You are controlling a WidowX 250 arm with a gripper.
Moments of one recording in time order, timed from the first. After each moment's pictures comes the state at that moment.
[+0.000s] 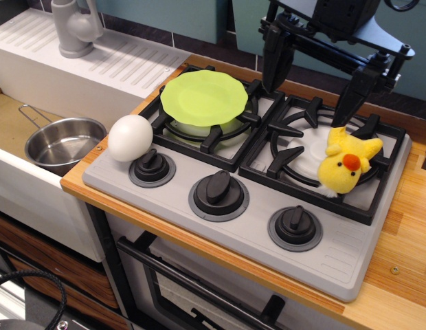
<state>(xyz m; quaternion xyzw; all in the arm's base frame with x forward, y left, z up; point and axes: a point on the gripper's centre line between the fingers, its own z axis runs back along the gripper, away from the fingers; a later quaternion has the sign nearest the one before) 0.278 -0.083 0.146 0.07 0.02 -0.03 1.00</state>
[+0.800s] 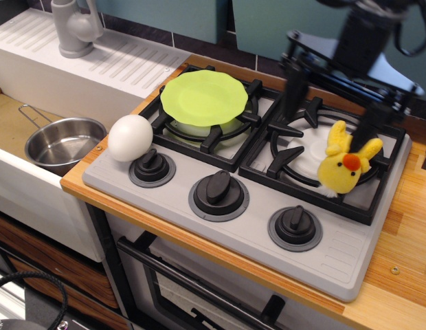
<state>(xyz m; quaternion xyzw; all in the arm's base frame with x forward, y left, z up) 0.296 -0.106 0.104 0.08 0.02 -0.02 1.00</state>
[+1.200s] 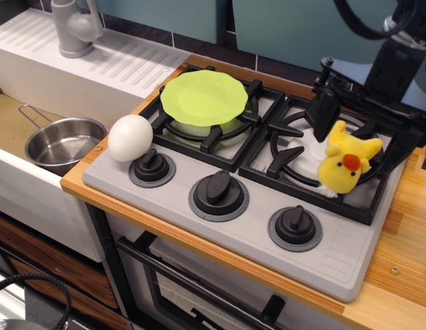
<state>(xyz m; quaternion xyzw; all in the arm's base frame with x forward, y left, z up) 0.311 -0.120 0.087 0.06 0.00 0.00 1.00</state>
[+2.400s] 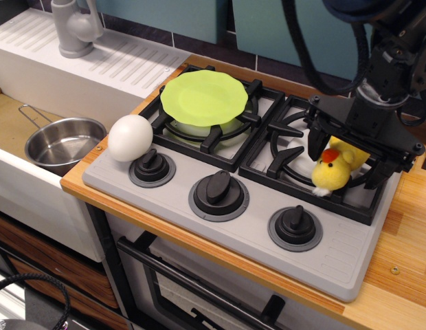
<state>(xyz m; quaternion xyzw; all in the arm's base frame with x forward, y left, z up) 0.326 -0.121 0.045 0.05 -0.11 -0.04 0.99</state>
